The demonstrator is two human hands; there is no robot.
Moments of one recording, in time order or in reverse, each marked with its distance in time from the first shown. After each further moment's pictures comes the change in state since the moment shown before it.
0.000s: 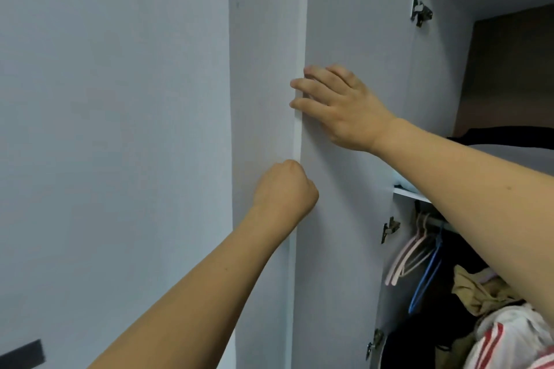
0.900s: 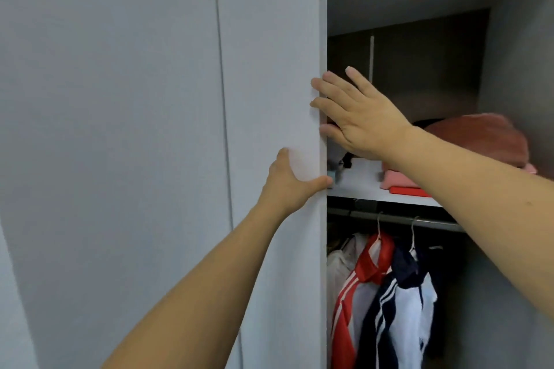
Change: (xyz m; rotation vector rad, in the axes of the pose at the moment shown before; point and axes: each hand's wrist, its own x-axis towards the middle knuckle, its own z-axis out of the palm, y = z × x) left_hand -0.055 0.231 0.101 -0.774 -0.426 0.304; right_hand -0.243 0.107 -0.179 -0.322 -0.579 0.337
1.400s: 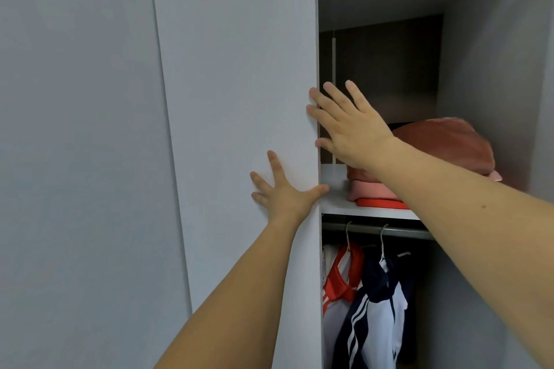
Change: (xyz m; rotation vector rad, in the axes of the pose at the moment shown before) left_hand 0.081 0.001 0.122 -0.075 0.047 -0.207; right_hand -0.025 0.057 0.090 -0.177 -0.203 0.166
